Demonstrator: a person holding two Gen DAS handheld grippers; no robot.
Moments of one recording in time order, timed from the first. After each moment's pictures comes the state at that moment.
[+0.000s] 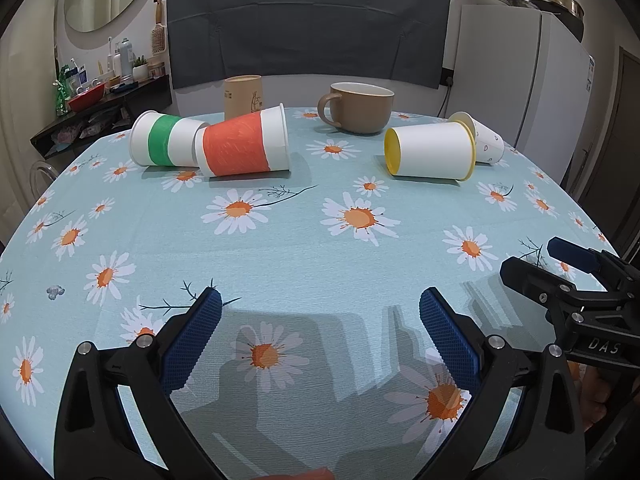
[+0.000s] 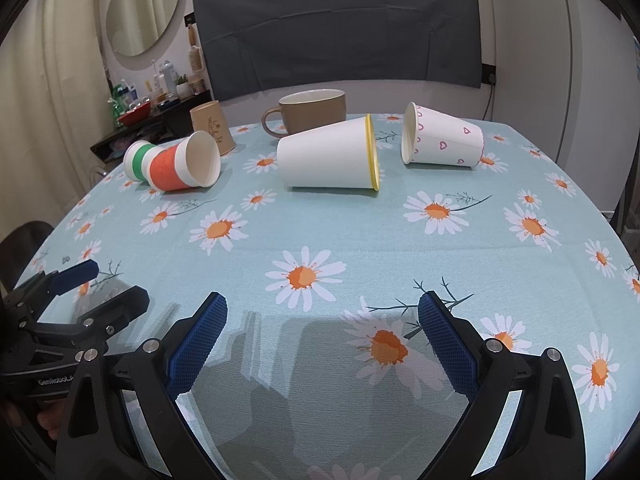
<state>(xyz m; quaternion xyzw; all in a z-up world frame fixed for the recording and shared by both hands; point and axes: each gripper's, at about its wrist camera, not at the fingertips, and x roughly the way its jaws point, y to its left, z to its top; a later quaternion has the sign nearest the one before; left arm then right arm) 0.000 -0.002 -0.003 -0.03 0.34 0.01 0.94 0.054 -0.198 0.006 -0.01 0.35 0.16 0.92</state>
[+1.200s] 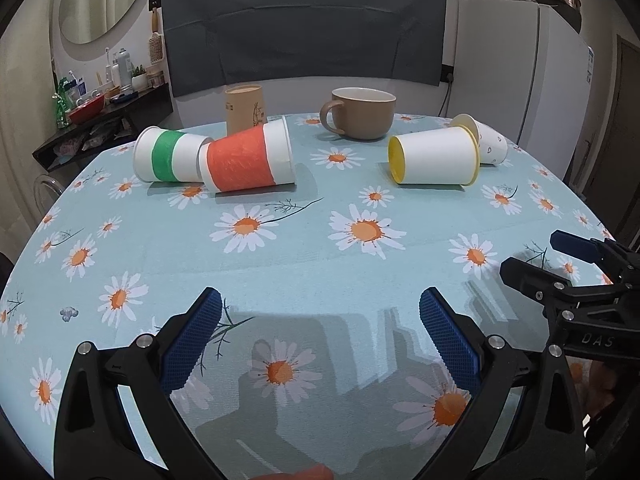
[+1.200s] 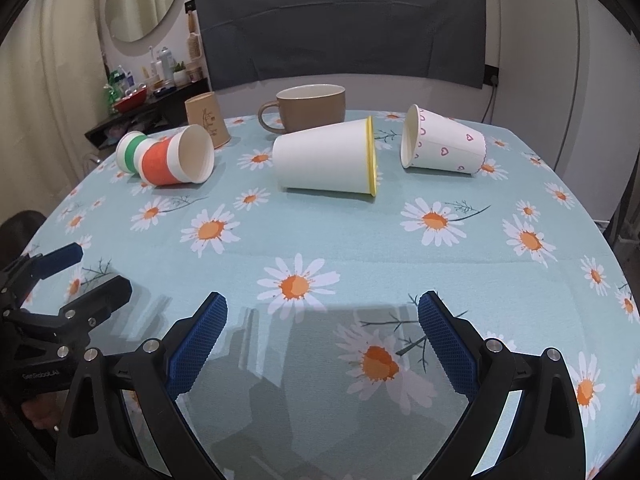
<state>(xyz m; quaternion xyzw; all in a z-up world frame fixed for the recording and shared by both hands) 0.009 0.000 0.015 -0.01 0.35 0.01 0.94 0.070 -0.196 0.015 -0.03 0.36 0.16 0.92</state>
